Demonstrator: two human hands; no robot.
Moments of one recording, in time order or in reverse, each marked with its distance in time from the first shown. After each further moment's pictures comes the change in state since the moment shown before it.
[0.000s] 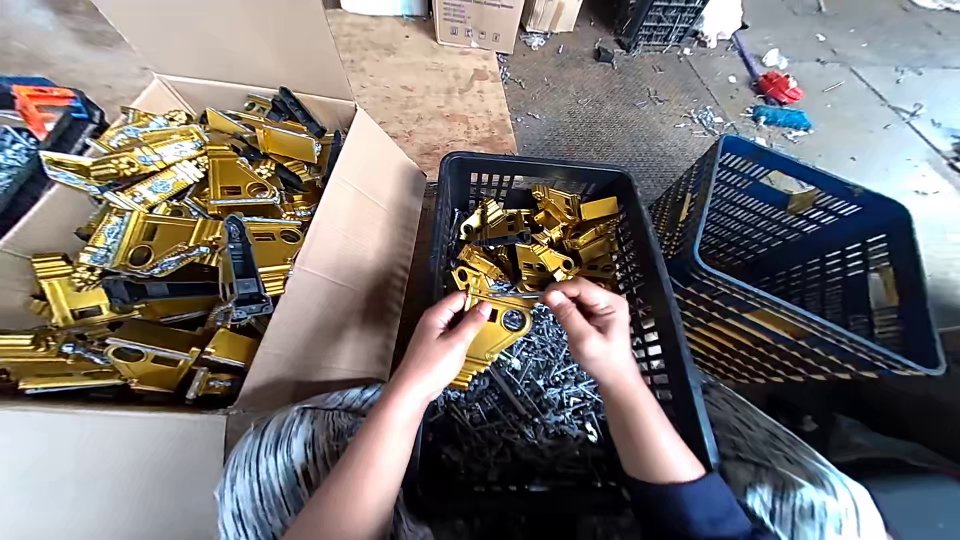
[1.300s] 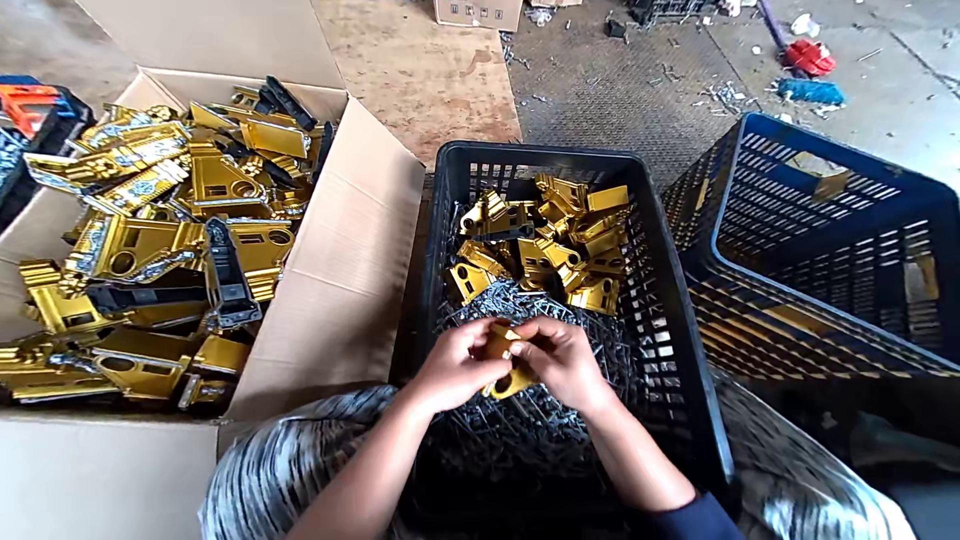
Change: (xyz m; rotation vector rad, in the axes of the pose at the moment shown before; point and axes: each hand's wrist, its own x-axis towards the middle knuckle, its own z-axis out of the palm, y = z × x) left_hand 0.006 -0.029 0.009 0.056 -0.294 -0.094; right_hand -0.036 0.030 0.021 0.070 -0.185 0.376
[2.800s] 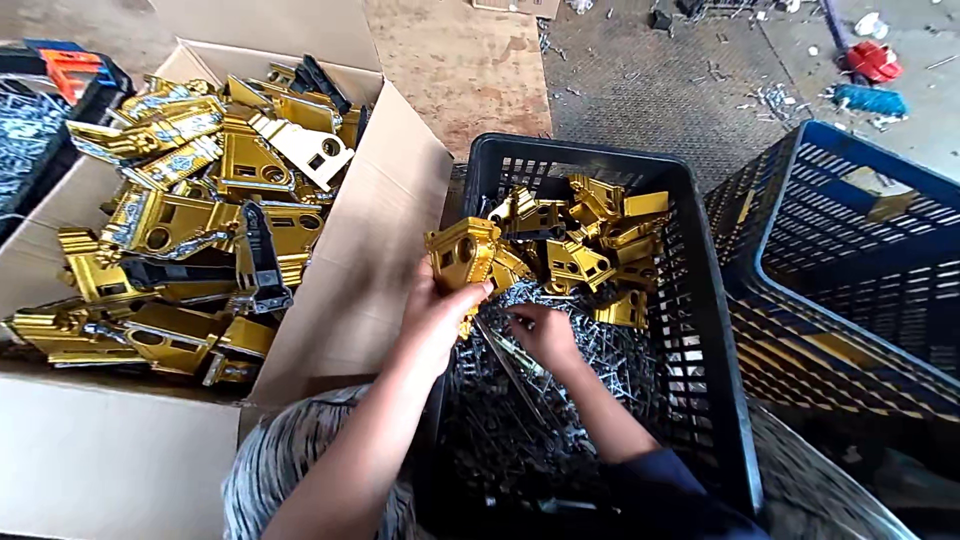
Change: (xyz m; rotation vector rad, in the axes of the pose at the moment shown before) left_hand 0.012 0.040 -0.032 -0.311 0.606 0.017; right_hand 0.056 0.056 0.029 -0.500 -0.092 0.147
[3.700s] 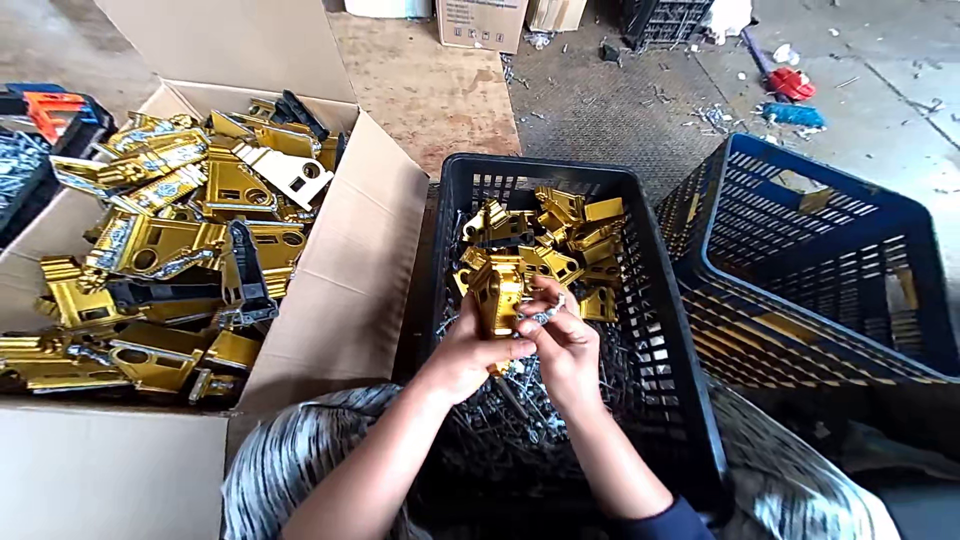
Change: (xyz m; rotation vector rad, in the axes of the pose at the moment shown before) left_hand -0.032 -0.028 0.027 -0.305 -0.582 -0.129; right_hand -0.061 -0.058 -0.033 0.735 0.476 -0.316
